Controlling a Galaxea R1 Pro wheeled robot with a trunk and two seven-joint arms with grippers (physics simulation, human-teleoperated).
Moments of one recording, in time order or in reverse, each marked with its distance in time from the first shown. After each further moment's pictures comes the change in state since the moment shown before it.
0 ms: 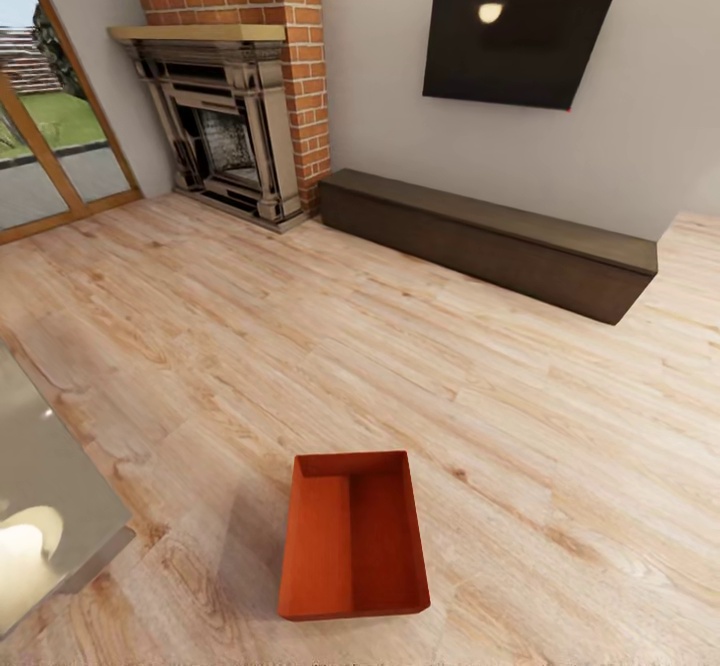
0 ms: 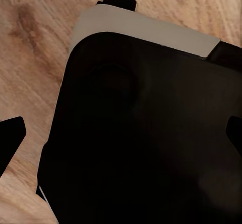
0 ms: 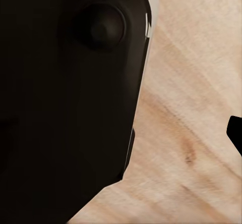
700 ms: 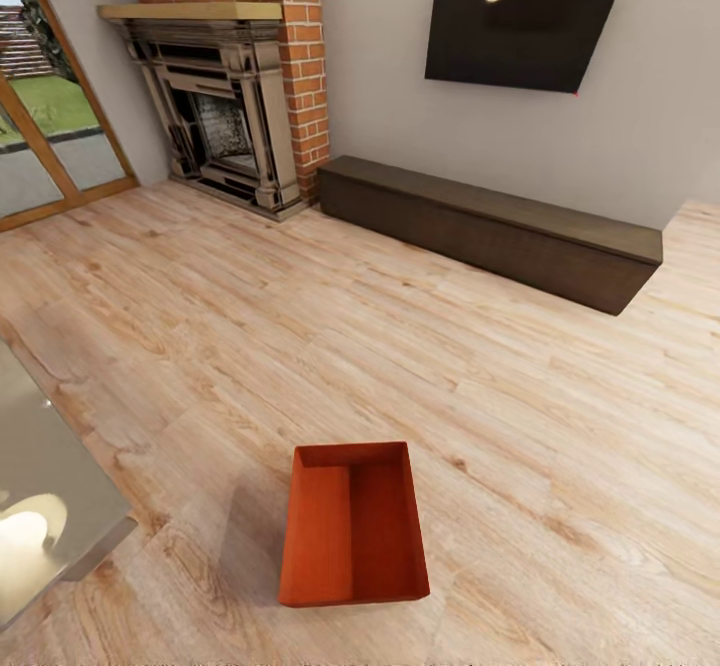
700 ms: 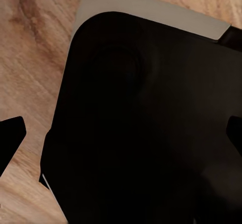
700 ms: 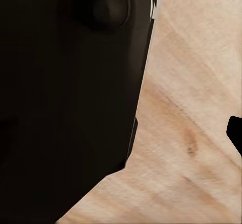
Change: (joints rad) left arm 0.000 0.000 0.000 0.002 0.003 0.000 0.000; right arm 0.000 0.001 0.000 0.000 0.000 0.000 0.000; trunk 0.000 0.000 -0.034
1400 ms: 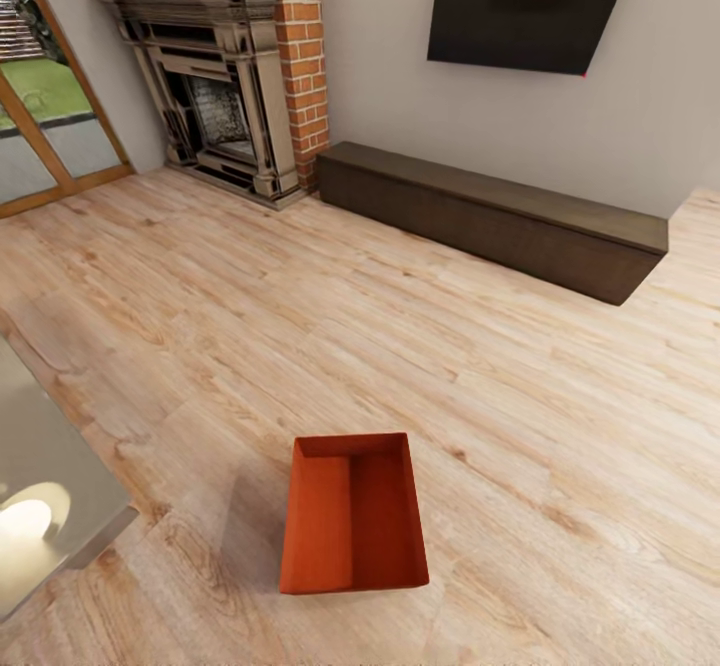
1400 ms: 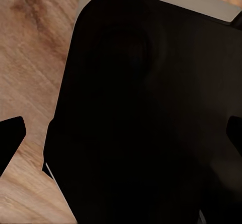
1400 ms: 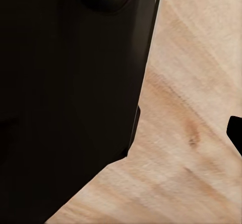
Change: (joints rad) left arm 0.000 0.000 0.000 0.000 0.000 0.000 0.001; right arm 0.000 0.001 0.000 0.000 0.000 0.000 0.001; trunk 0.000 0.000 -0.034
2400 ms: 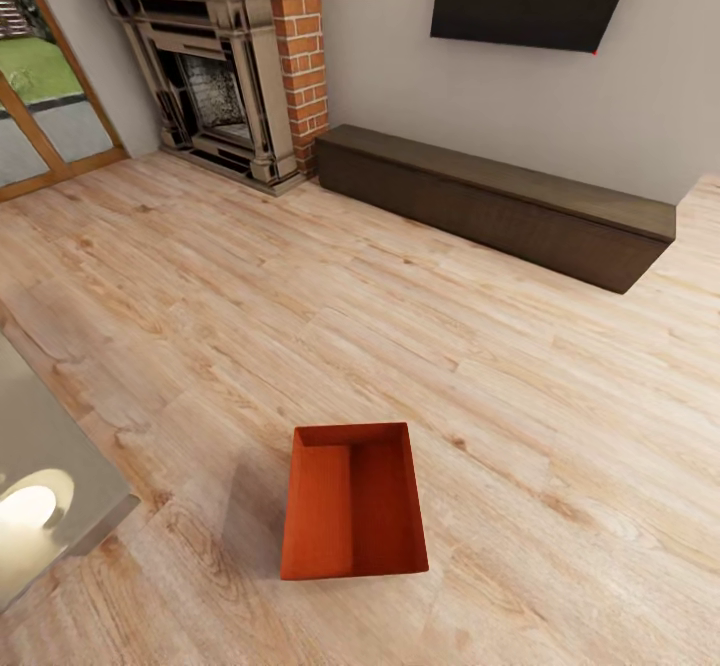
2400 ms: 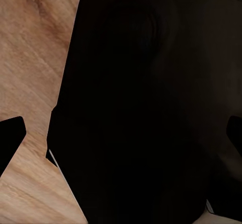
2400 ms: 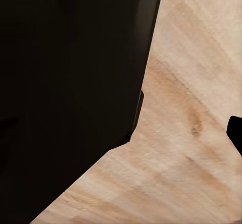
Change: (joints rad) left arm 0.000 0.000 0.000 0.000 0.000 0.000 0.000; right arm 0.000 0.000 0.001 0.000 0.000 0.003 0.001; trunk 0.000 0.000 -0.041
